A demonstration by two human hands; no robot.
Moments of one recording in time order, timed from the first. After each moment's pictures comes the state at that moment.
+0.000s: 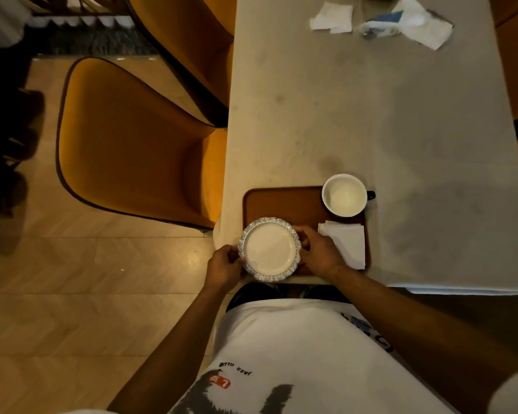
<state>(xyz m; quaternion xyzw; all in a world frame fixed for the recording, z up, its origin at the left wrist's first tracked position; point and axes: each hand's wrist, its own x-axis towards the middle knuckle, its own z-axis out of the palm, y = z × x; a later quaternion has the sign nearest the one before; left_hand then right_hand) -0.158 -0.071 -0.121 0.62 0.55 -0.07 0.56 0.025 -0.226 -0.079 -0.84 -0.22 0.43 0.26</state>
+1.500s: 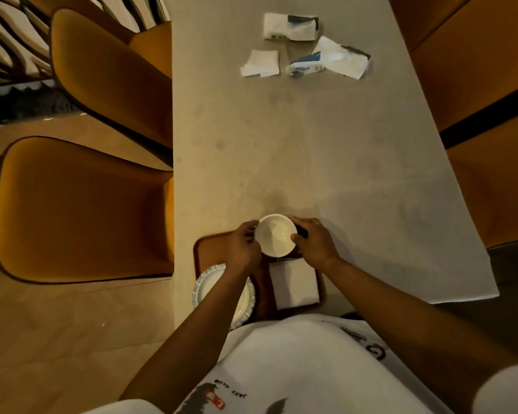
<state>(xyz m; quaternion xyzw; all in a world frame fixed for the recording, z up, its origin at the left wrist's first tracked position) 0.051 -0.114 -0.056 0.70 0.45 0.01 0.56 0.161 -0.256 -0.077 -0.87 -0.17 0.31 0.34</state>
